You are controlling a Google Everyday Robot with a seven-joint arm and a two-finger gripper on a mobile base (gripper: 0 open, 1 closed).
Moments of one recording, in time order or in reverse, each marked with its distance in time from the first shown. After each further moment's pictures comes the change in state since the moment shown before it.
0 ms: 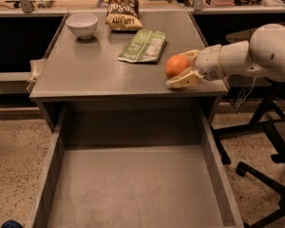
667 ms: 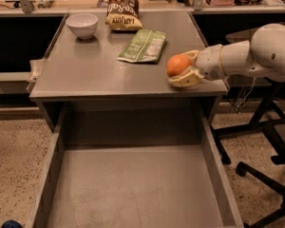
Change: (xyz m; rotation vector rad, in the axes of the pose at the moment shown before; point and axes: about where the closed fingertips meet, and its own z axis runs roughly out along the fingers) arm 0.000 0.000 0.000 0.000 0.000 0.000
